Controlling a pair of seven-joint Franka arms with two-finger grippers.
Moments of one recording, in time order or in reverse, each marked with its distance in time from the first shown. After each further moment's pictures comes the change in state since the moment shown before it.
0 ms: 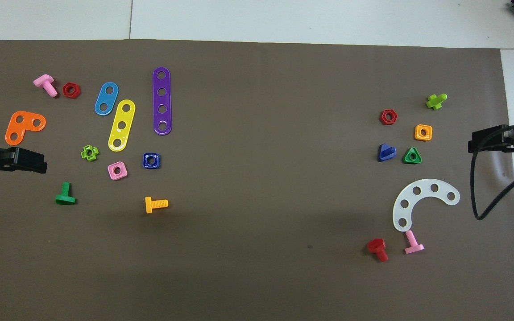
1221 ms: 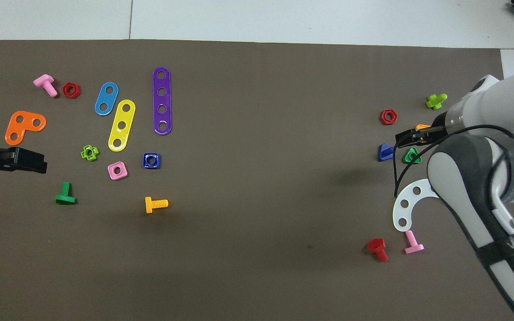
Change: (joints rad) left arm 0.000 0.000 0.000 0.000 0.000 0.000 0.000; right arm 0.051 0.193 0.004 -0.257 0.026 0.466 -0.152
